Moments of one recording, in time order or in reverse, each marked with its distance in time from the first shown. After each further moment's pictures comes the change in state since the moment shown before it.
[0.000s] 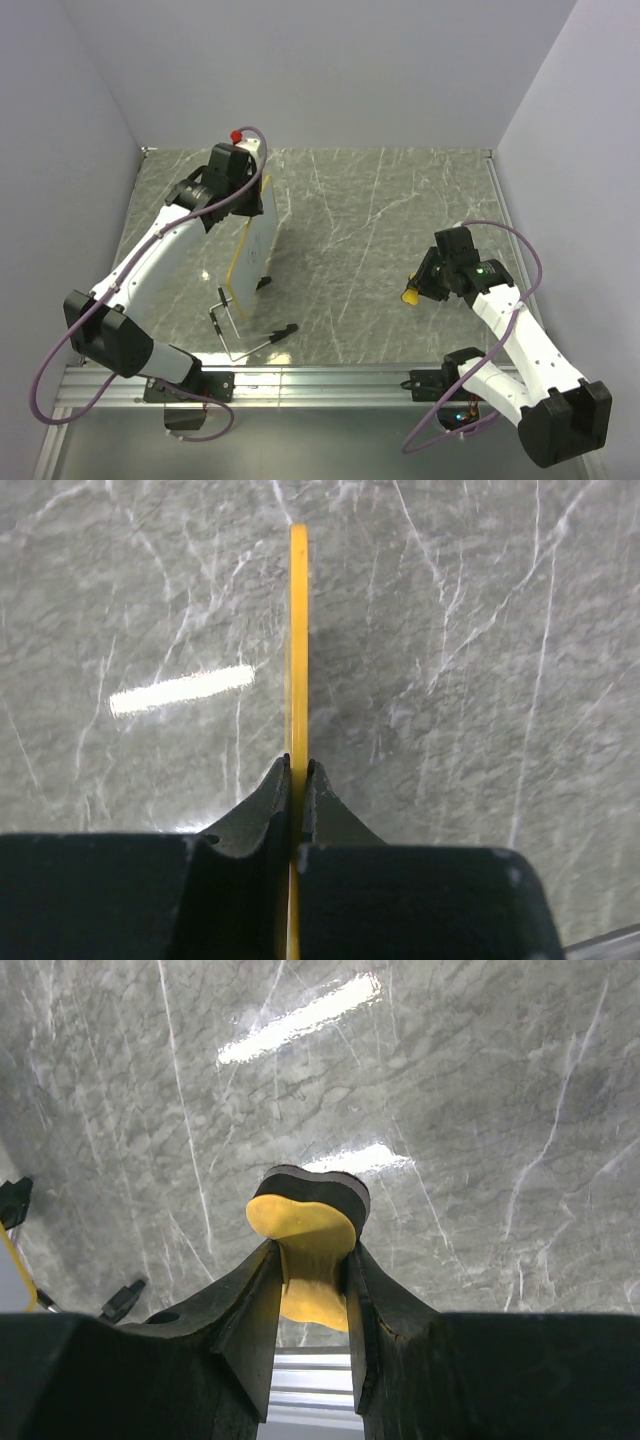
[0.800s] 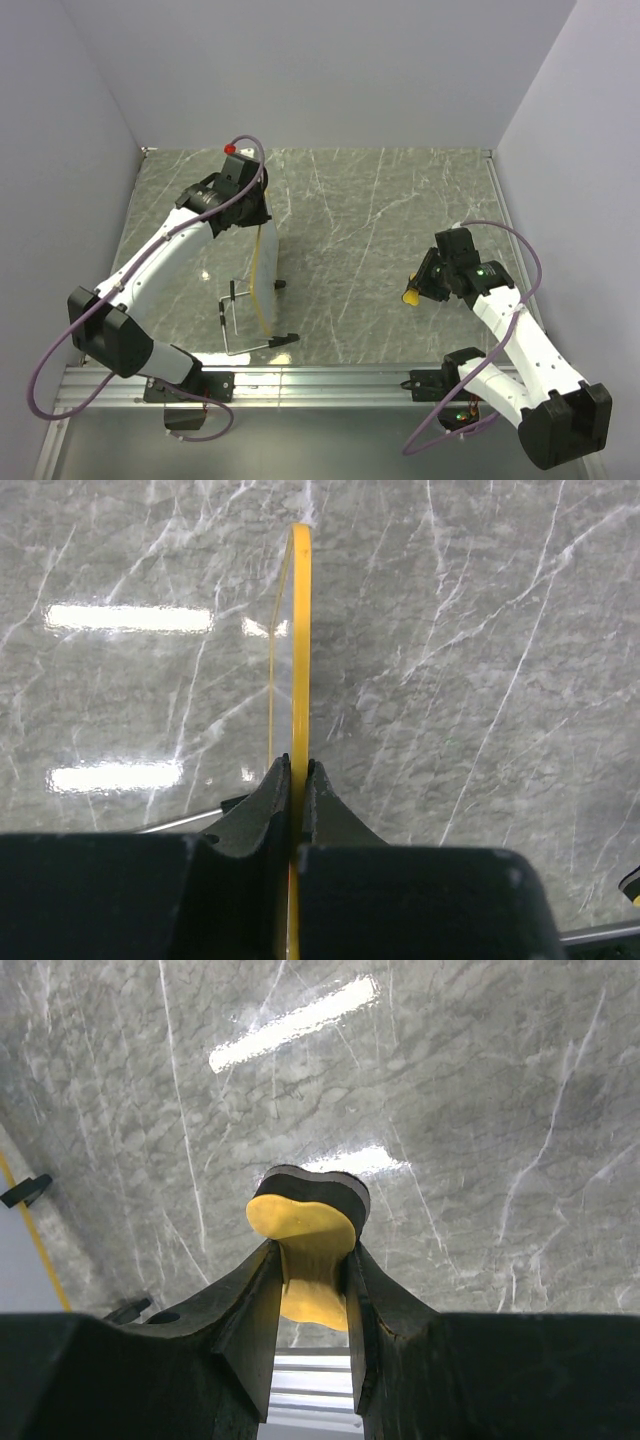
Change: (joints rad) left arm -0.055 0.011 -0.011 -0.089 -0.099 -0.335; right arm 0.000 -0.009 -0.010 0.006 -0.001 -0.027
